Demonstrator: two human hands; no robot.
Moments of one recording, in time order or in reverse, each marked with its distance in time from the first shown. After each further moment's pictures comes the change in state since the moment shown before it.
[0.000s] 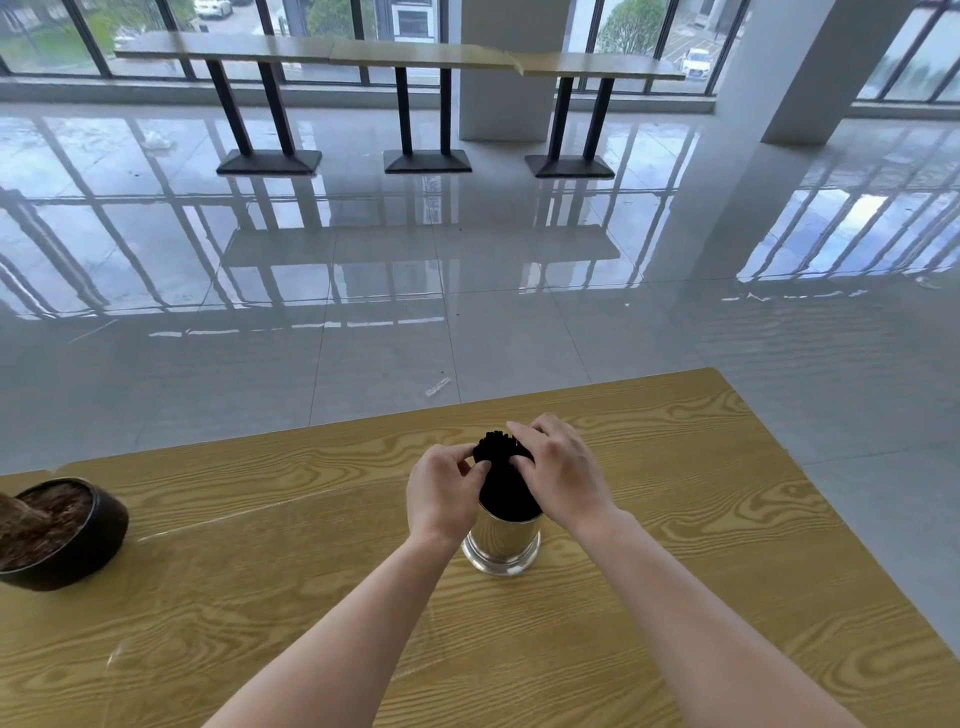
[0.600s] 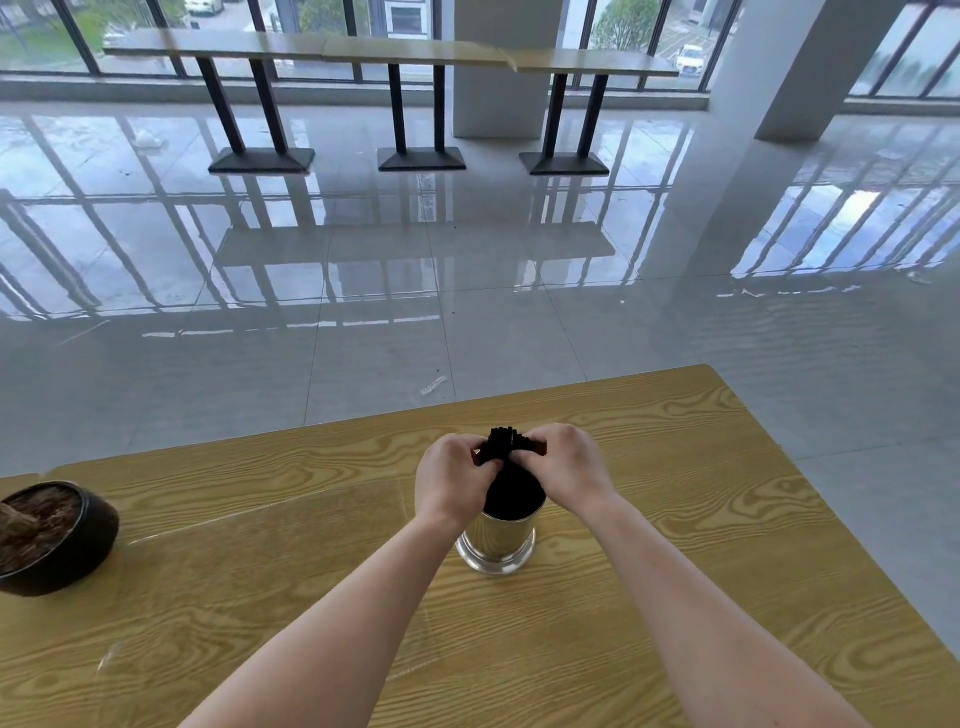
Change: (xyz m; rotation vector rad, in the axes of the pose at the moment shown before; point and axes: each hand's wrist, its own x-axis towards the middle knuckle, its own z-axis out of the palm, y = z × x) left_hand 0.009 0.015 0.006 0.077 -0.111 0.051; right_hand 0.008 0.008 -0.012 0.194 -0.125 0.310
